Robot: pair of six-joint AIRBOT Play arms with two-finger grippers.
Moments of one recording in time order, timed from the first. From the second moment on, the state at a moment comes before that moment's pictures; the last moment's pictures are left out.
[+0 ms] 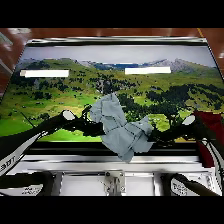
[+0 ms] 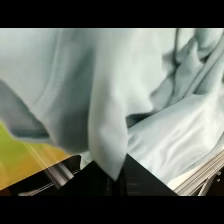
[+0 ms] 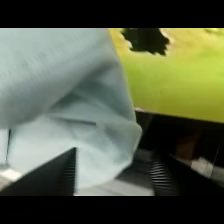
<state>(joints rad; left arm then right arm) -0.46 -1.48 0.79 0.55 -0.83 -1.36 -0.15 -1.26 0.57 -1.03 1.13 1.30</state>
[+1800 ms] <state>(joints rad) -0.27 -0.95 1.41 1.22 -1.59 -1.61 -0.07 -0.87 1.24 -1.11 1.64 1.44</state>
